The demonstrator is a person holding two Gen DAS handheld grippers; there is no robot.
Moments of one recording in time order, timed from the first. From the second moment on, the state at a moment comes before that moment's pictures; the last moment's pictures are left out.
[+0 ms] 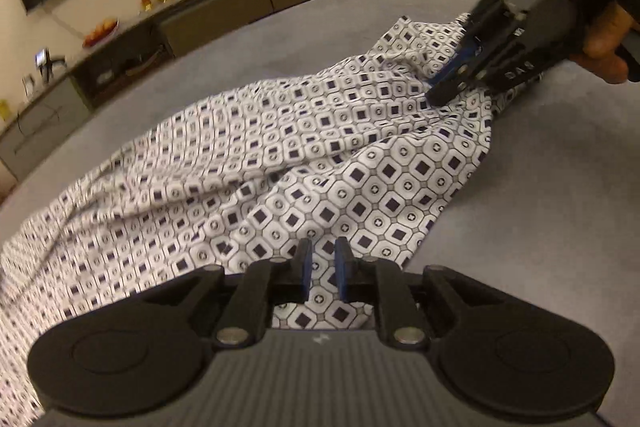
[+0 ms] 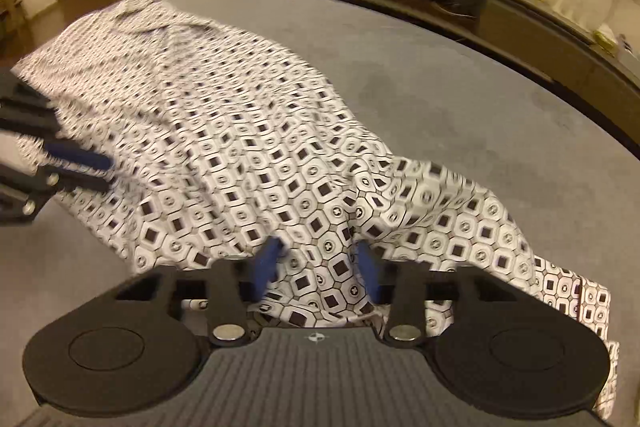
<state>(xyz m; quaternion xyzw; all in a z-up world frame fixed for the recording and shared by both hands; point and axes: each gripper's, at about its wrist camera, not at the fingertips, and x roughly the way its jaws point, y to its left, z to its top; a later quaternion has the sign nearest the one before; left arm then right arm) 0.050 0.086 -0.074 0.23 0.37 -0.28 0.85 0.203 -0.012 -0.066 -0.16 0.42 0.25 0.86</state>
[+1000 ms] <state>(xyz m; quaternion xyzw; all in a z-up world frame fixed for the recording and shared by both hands) 0.175 0.278 -0.019 0.19 0.35 -0.08 0.91 0.201 -0.107 -0.055 -0.11 0.42 0.11 0.89</state>
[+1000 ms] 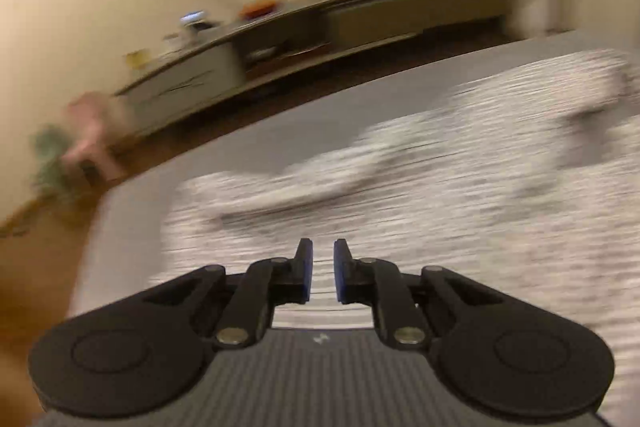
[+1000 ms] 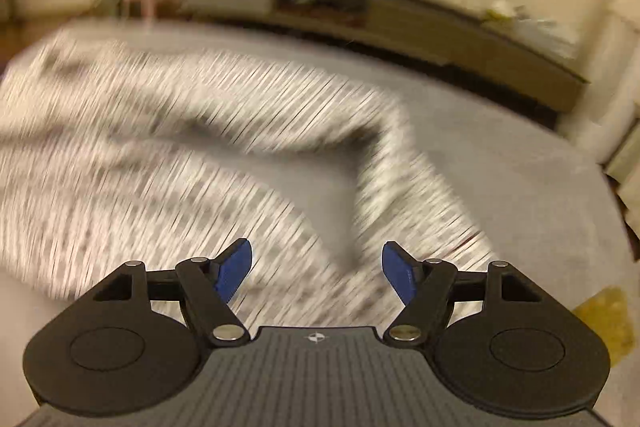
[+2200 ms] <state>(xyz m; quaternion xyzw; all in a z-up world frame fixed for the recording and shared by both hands) 0.195 0.262 -0.062 0.13 0.45 -0.11 0.88 0.260 -0.180 -0.062 -0.03 0.44 0.00 0.90</state>
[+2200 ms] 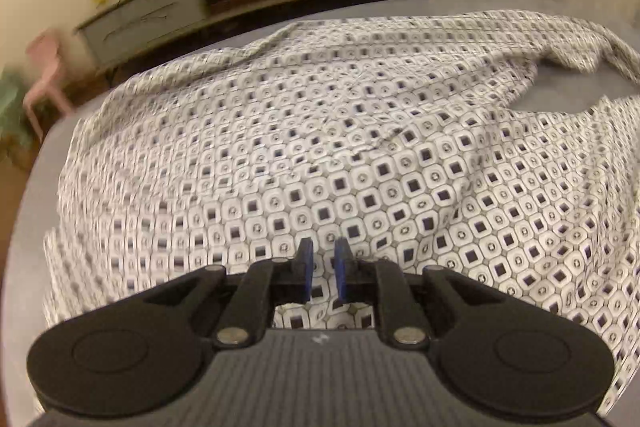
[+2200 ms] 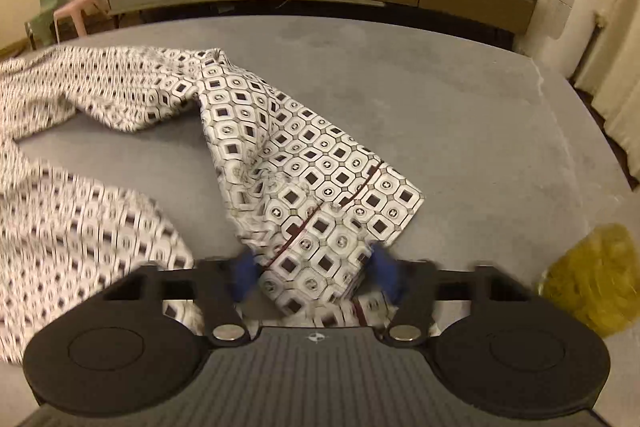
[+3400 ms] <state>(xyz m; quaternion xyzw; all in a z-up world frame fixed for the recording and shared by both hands) 0.165 0.331 -0.056 0.04 0.45 0.00 0.89 0.115 -0.124 -0.051 -0.06 0.41 -0.07 0.91</state>
